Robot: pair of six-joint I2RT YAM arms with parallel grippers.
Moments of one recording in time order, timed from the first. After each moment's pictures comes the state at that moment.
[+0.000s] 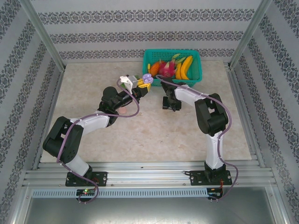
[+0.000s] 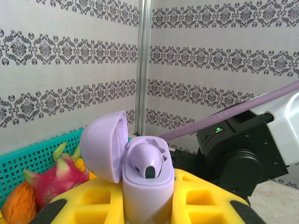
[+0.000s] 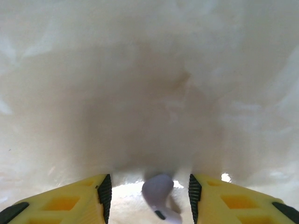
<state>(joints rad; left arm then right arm) -0.45 1.61 0.85 0.96 0.48 -0.13 0.41 2.09 1.51 -0.79 0.07 0.55</state>
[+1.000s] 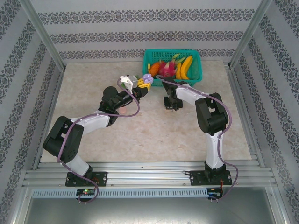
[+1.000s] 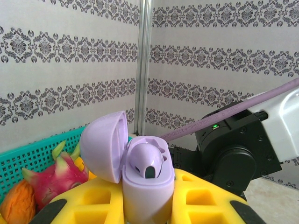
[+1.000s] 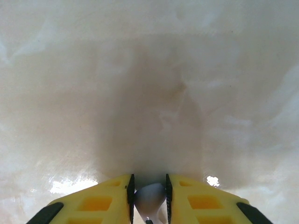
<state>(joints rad) -0.45 1.62 0.86 0.96 0.48 -0.14 0.40 2.10 1.52 -0.80 0.06 0.46</state>
